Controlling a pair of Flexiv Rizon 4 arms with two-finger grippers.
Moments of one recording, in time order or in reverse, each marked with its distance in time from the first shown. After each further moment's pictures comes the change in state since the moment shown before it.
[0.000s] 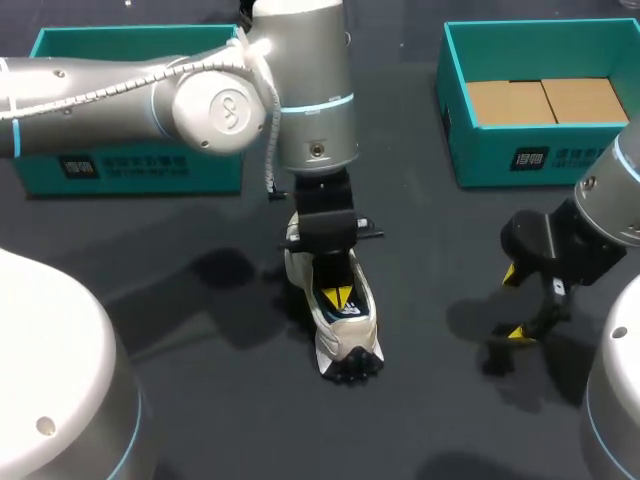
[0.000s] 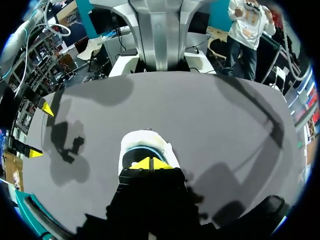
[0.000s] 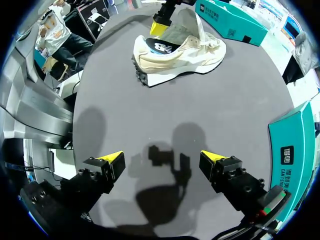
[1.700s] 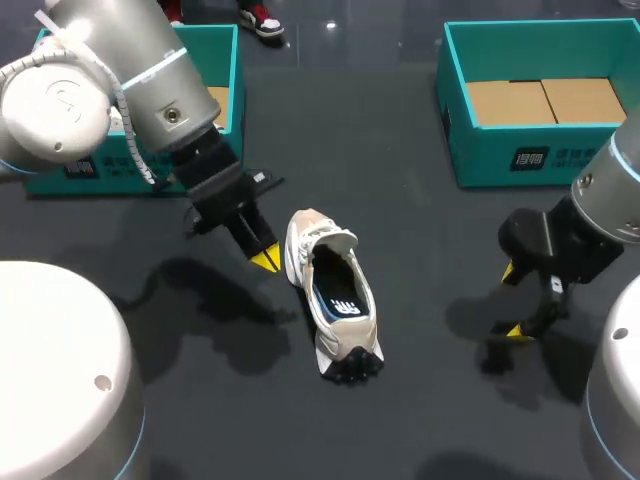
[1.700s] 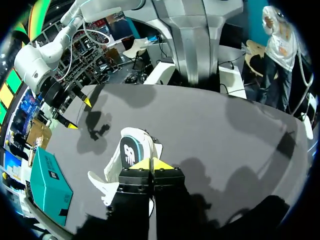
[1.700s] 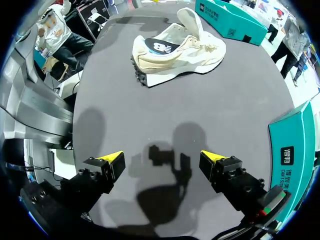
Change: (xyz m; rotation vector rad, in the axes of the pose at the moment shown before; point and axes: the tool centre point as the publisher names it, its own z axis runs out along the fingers) left arm 0.075 -0.021 -0.076 0.036 -0.366 -0.247; right arm -0.002 0.001 0.000 0.002 0.003 0.001
